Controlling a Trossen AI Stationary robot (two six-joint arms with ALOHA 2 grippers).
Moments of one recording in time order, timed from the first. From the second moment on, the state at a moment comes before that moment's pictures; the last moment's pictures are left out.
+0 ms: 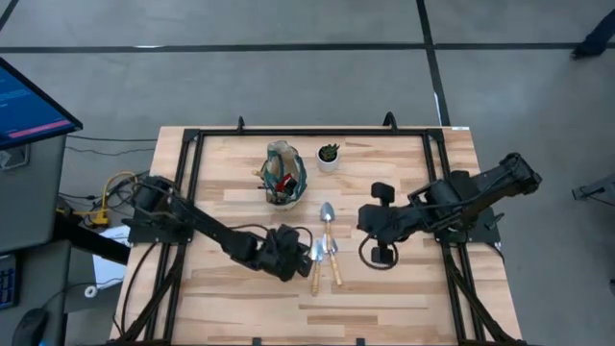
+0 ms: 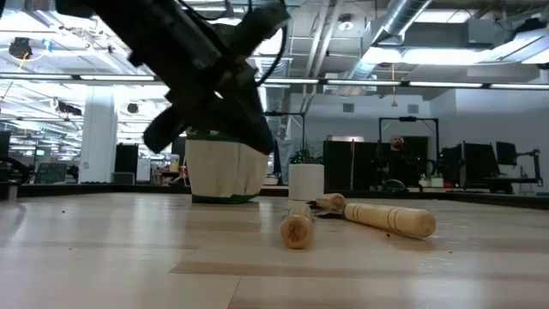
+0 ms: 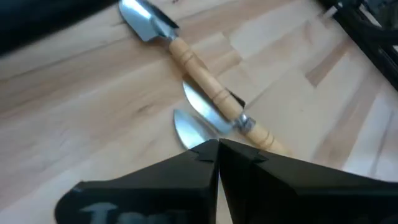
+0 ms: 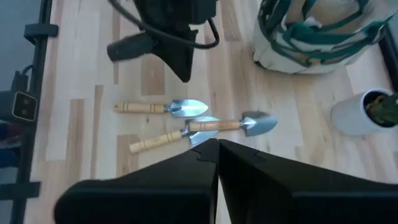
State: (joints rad) left arm -0.43 1.85 1.04 -0.07 -0.64 -1.21; right arm 0.43 1.46 1.58 -1.14 0.34 0.38
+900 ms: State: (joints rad) left arm -0.21 2.25 1.40 0.13 -0.65 -1.12; right arm 0.81 1.49 1.58 -1.13 0.45 0.79
